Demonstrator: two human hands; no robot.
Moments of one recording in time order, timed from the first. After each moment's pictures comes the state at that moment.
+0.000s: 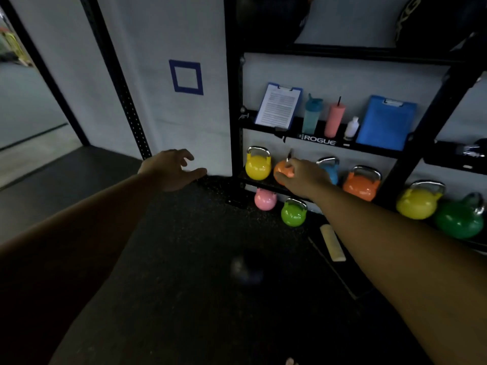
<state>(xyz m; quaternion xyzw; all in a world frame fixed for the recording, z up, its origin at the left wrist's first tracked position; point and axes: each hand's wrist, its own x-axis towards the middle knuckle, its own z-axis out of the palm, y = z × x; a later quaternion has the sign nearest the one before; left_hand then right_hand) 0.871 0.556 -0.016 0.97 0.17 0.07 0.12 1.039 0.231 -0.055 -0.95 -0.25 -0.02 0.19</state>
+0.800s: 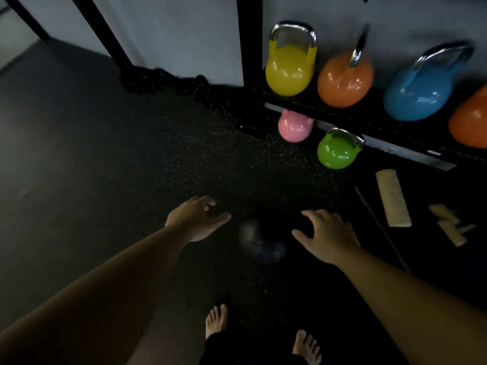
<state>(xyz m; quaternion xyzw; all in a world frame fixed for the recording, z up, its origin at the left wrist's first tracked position) 1.097 0.614 -0.491 0.90 0.29 -0.20 0.24 1.230 0.306 -0.520 -0.94 -0.22 0.27 0.04</state>
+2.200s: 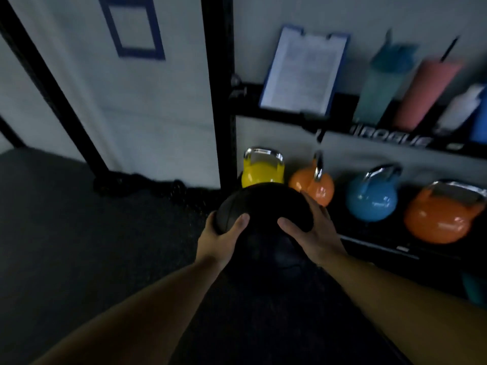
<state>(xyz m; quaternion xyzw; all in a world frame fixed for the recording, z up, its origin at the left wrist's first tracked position) 1.303 0.633 -0.405 0.70 0.31 0.10 0.63 1.399 0.422 -0.391 -0.85 -0.14 0.06 0.51</state>
